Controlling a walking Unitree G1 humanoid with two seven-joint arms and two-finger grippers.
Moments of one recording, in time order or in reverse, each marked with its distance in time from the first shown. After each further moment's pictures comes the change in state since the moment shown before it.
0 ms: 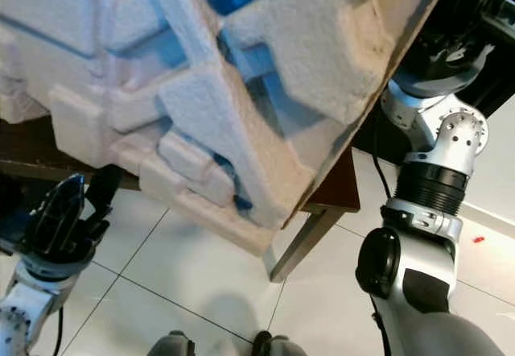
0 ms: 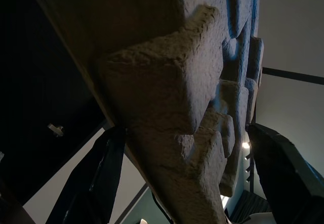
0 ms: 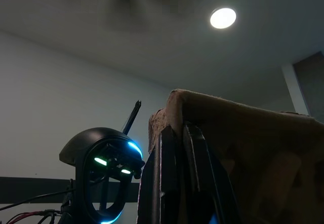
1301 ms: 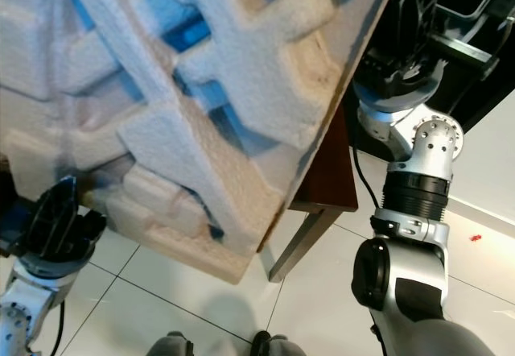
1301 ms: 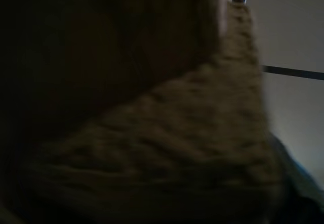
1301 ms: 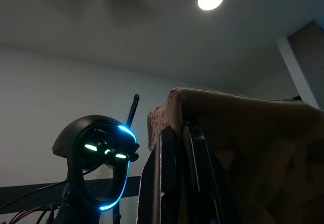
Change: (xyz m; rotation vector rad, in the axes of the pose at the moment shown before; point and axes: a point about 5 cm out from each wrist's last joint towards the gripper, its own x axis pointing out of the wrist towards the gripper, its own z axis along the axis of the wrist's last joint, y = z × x) left arm 0.011 -0.007 0.001 0.022 0.005 -0.089; right arm -0.010 -0.012 -0.026 0.121 0.040 -0.069
